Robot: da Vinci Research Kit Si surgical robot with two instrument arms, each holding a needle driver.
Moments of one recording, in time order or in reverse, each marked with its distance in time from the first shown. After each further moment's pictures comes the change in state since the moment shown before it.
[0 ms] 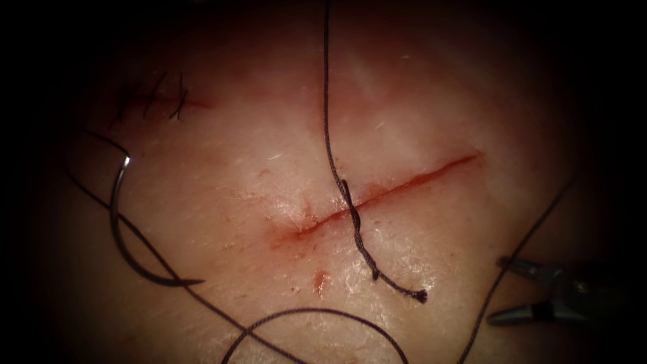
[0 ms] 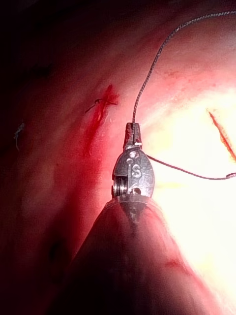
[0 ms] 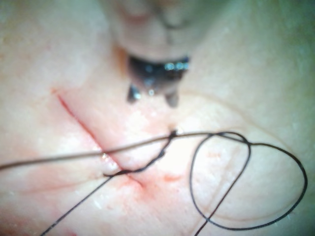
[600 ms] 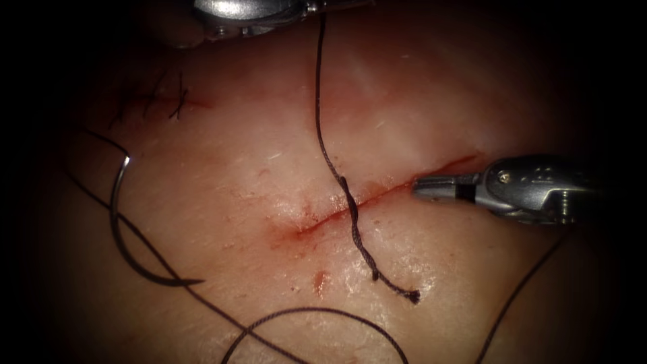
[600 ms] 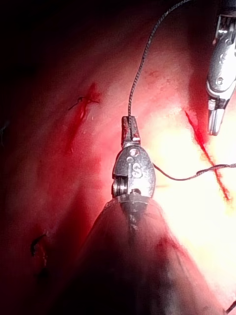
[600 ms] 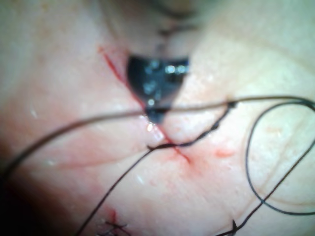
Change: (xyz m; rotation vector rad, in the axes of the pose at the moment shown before) right arm 0.006 0.007 0.009 0.155 0.232 -0.027; left arm 0.002 0.006 -0.001 0.075 0.126 -0.024
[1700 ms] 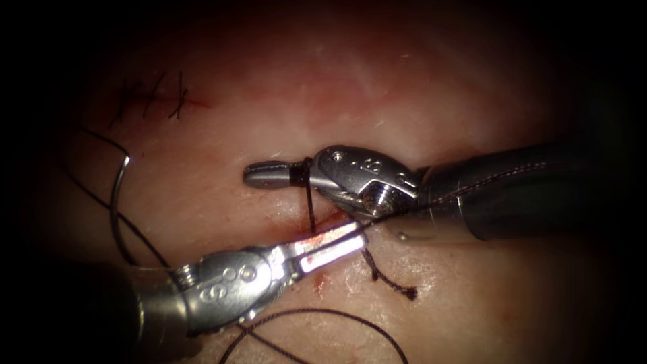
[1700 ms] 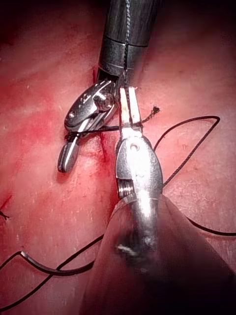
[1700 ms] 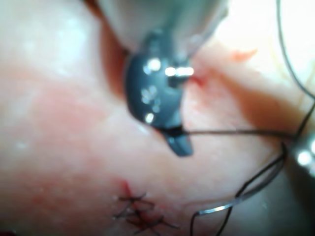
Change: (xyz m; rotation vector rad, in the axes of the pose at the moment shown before) right arm 0.001 0.002 0.017 0.202 0.437 0.310; left arm -0.002 0.021 -0.005 0.159 0.416 -0.260
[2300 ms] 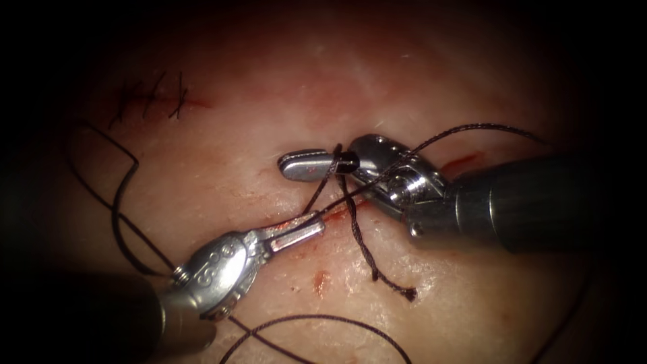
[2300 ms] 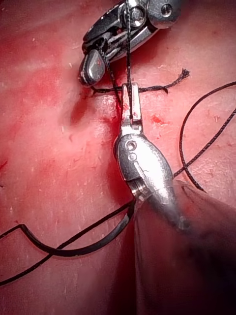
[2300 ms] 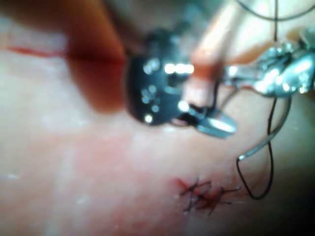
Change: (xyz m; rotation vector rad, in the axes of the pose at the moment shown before) right arm 0.003 -0.002 -0.004 0.334 0.276 0.247; left arm -0.009 -0.005 -0.004 0.009 0.032 -0.065
